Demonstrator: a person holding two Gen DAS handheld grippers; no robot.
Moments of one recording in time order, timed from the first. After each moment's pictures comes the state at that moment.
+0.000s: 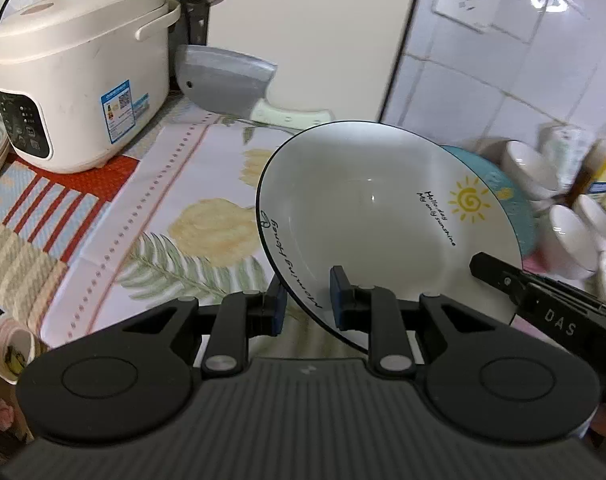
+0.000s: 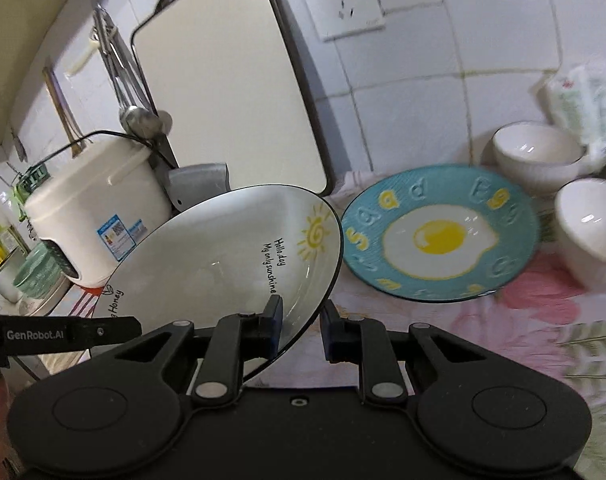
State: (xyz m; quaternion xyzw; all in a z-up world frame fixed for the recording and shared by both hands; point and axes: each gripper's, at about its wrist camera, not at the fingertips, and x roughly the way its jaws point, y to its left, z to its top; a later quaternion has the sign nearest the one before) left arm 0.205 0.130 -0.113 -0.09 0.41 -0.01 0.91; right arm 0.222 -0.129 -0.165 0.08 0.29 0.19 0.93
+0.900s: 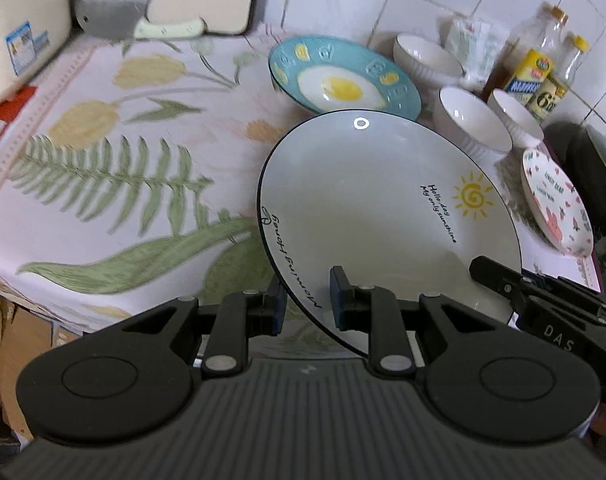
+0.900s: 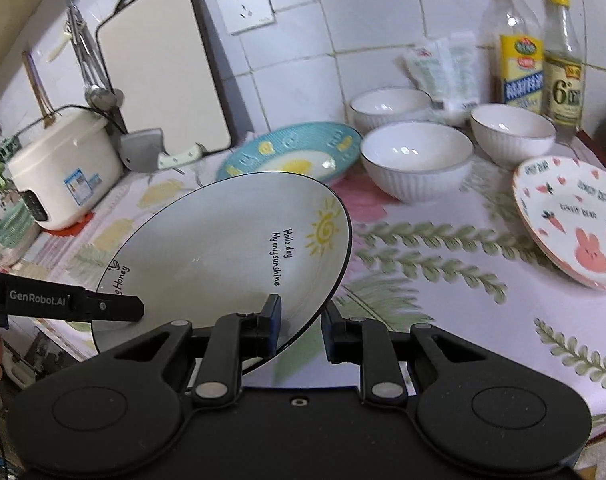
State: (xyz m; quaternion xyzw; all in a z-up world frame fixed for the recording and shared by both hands) left arm 0.154 0.005 -0.143 -0.09 0.49 -0.09 0.87; right arm 0.133 -0.264 -0.179 0.05 0.34 0.14 0.93
